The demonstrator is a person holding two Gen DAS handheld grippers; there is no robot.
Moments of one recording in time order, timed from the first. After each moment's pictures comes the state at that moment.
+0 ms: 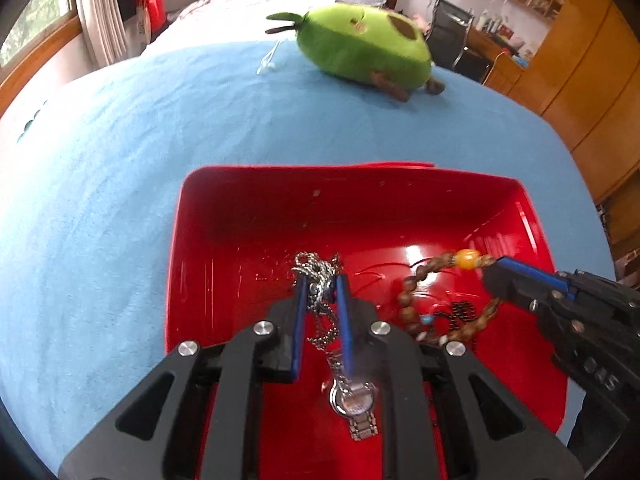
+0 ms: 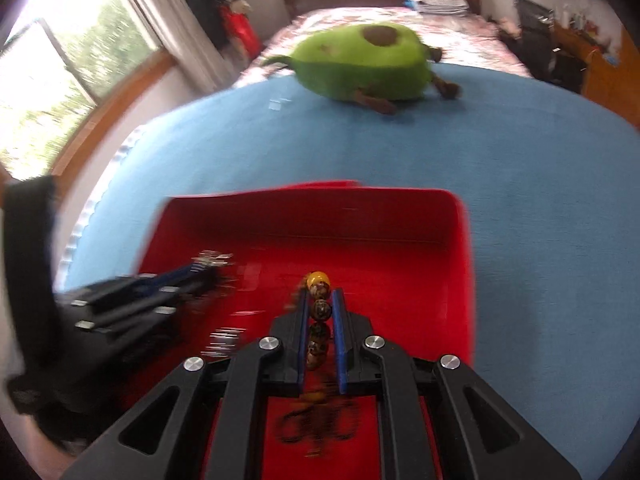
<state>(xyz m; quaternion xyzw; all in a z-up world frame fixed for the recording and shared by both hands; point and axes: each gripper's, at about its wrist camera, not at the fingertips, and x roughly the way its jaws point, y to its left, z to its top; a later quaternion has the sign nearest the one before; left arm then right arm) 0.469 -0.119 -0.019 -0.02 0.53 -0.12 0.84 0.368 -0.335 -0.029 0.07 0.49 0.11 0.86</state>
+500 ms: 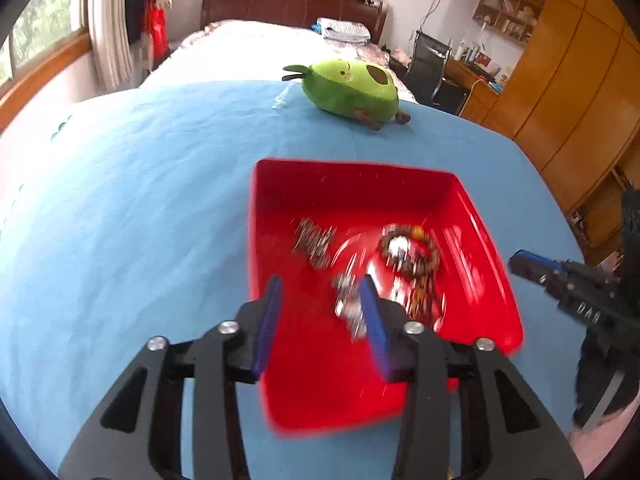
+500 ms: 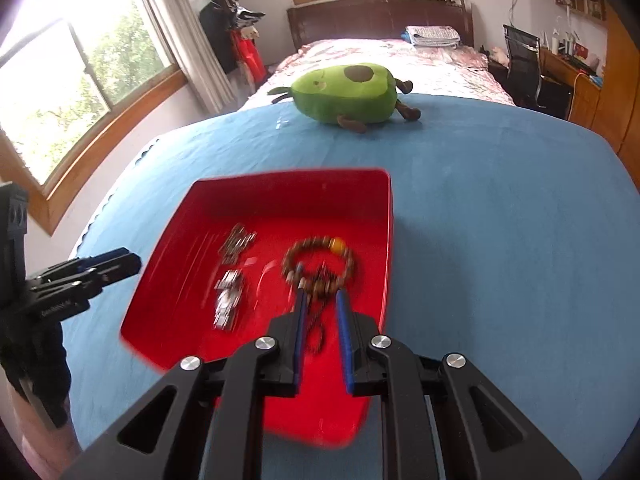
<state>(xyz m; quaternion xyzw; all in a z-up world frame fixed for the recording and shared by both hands) 0.349 -0.059 0.045 -0.02 0.46 -0.14 0.88 0.256 -0.373 0.009 0.07 0.43 0.12 0.89</state>
